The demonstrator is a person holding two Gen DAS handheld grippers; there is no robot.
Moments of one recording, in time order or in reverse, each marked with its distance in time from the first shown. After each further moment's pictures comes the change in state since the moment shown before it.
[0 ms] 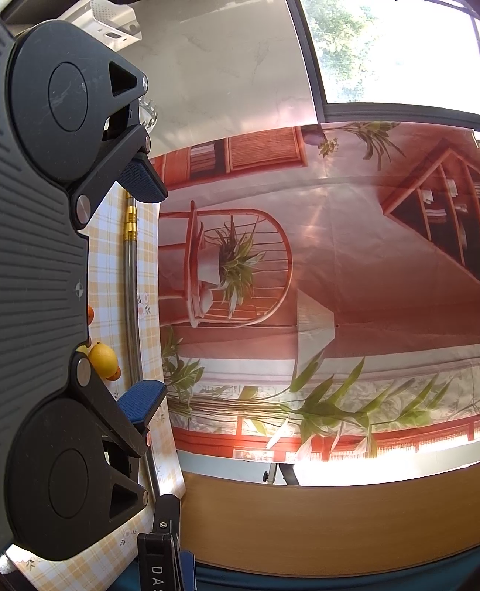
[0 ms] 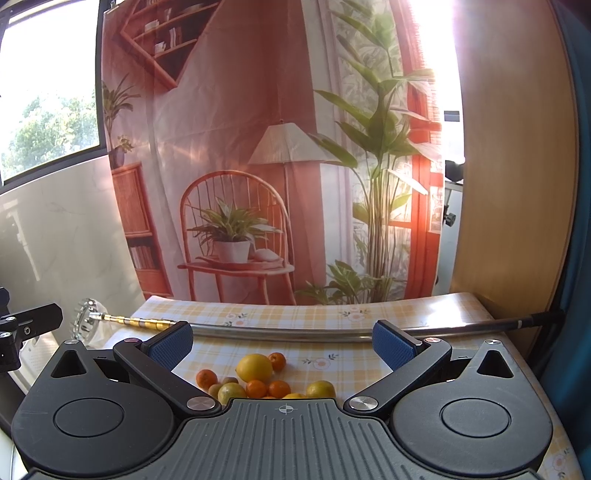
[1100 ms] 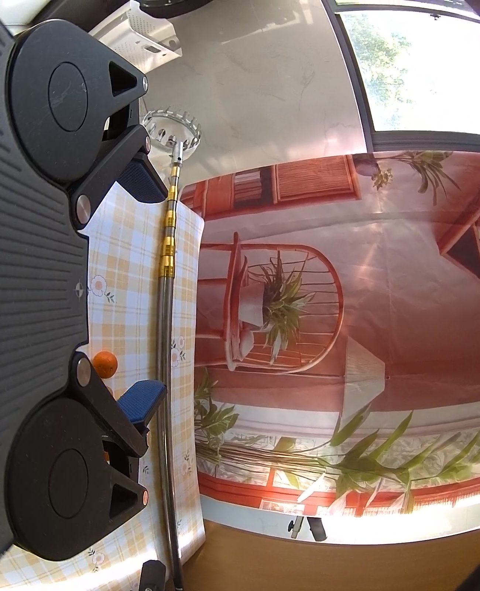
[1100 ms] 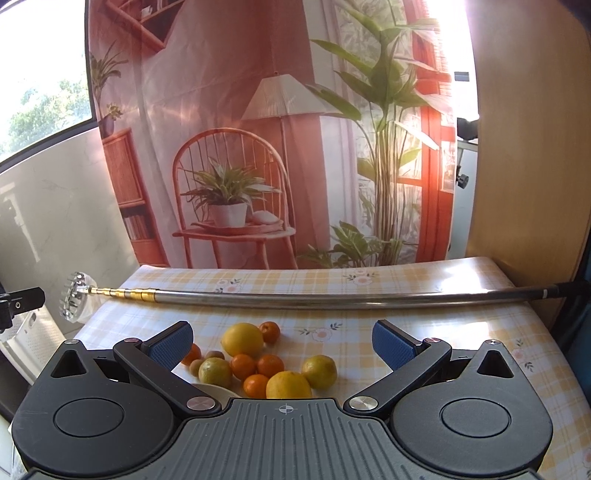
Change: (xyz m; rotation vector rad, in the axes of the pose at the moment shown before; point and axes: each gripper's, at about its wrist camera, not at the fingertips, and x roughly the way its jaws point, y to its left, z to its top) left arm 0.081 0.046 -0.022 -0.067 0.138 0.098; right arm 0.078 -0.019 -0.034 0.027 0.107 0.015
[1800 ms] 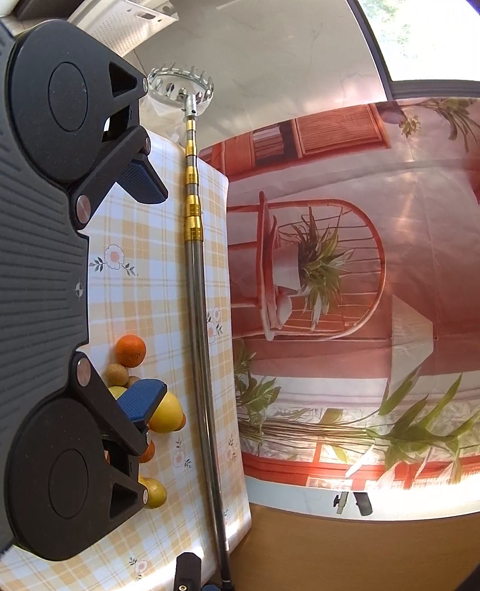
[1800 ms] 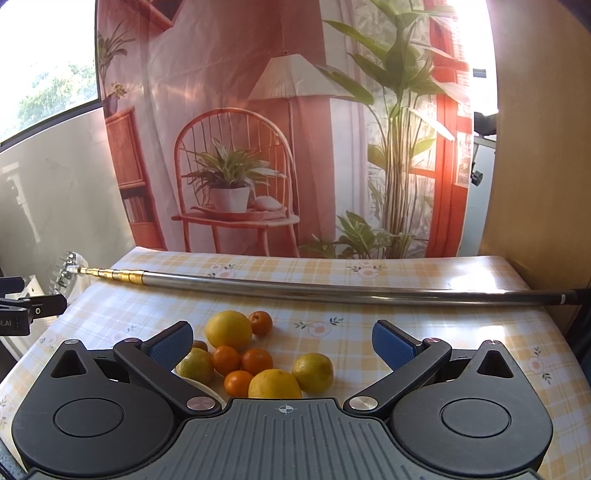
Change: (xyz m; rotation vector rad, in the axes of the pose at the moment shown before) left arm 0.066 -0.015 -0.033 0.130 0.071 -0.108; right arm 0.052 -0.012 -0.017 -0.049 0.022 0.025
